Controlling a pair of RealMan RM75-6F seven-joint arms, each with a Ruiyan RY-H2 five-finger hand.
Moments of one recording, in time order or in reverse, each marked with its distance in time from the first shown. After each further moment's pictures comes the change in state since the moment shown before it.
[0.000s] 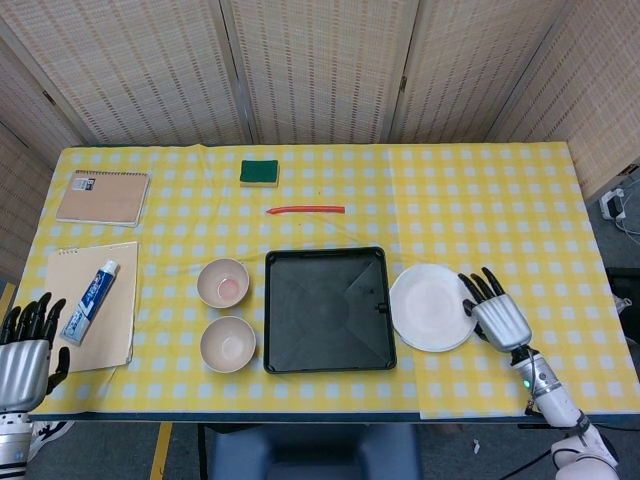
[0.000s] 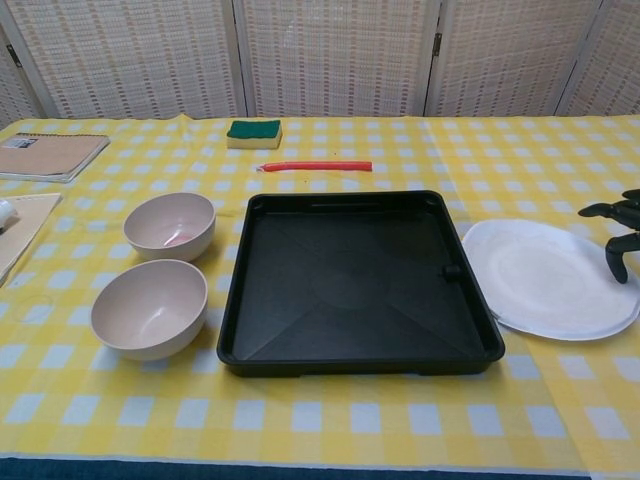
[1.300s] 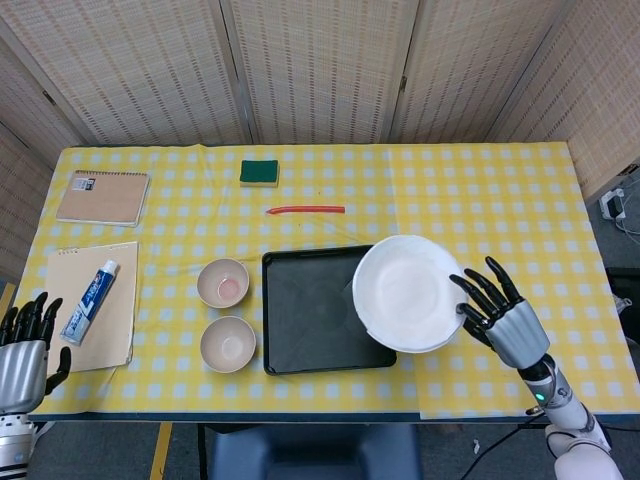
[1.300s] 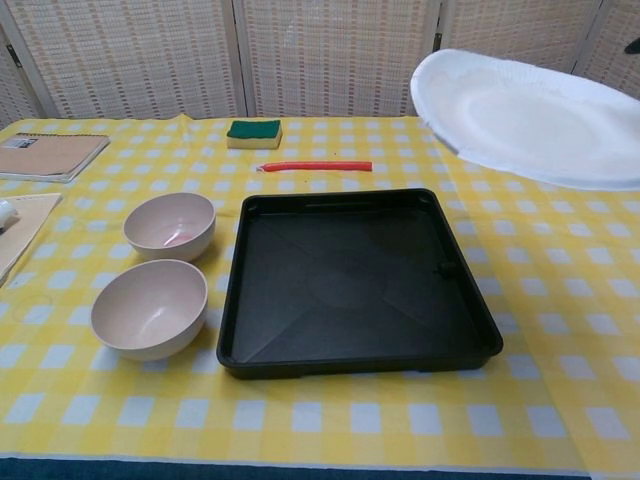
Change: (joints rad) left arm 0.012 -0.006 -0.010 -0.013 0.003 0.022 -0.030; right arm 0.064 0.005 0.083 -0.010 0.036 0.673 0.143
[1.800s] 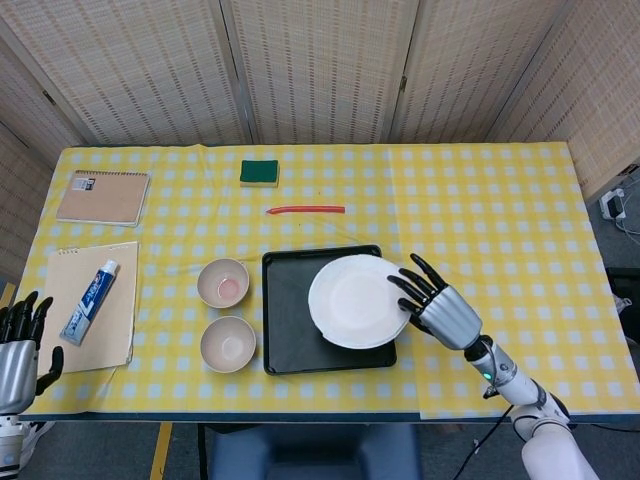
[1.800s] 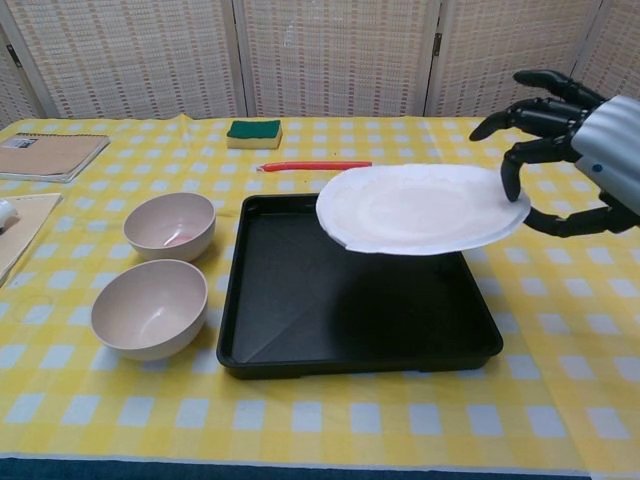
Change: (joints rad) left arm 0.008 0.029 -0.005 -0.009 -0.006 0.003 -0.043; right arm 0.120 -0.086 -0.084 0.006 -0.080 -0.234 -0.070
